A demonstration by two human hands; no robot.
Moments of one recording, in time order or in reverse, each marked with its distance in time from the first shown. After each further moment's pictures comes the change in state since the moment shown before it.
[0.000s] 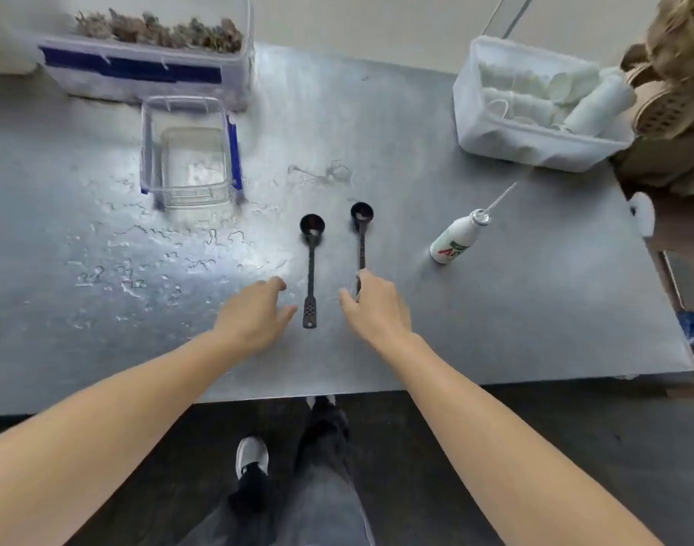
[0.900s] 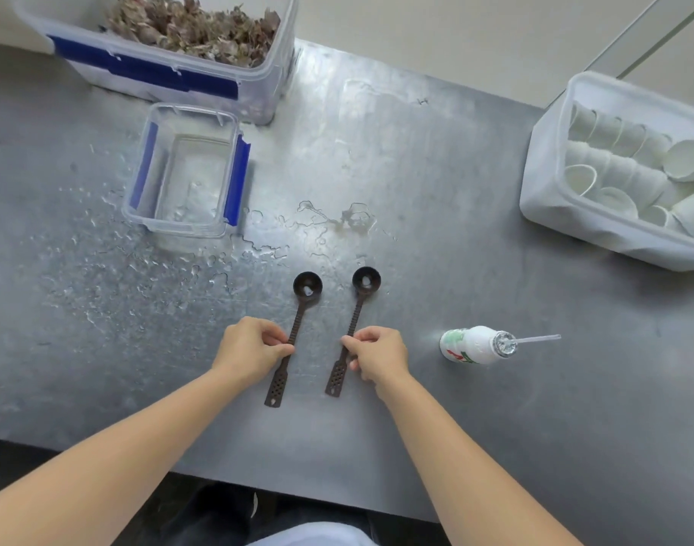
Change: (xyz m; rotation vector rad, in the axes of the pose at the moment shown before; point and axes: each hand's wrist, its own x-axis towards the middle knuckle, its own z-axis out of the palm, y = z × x) left_hand 0.082 0.042 0.005 -0.494 0.040 -0.517; right_hand 0.137 0.052 0.000 0.639 -0.334 0.439
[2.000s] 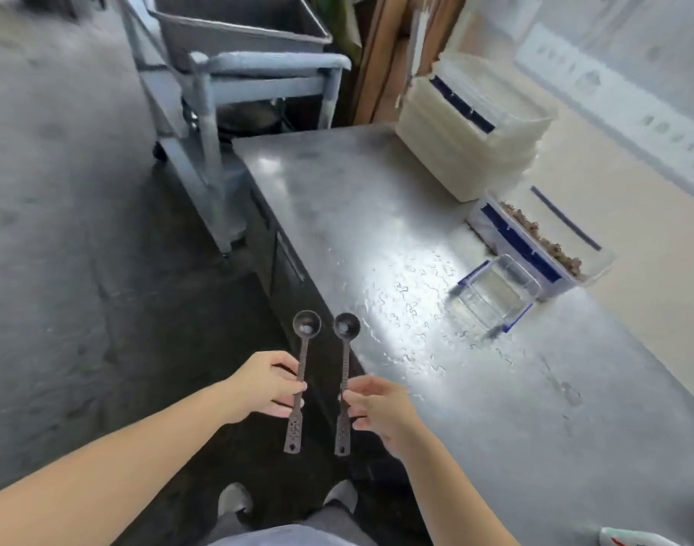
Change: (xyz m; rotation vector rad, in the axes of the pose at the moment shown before) left_hand -0.299 -0.304 -0.106 -1.059 0.260 -0.185; right_hand -0.289 0.040 0.241 -0.524 -0.588 -0.419
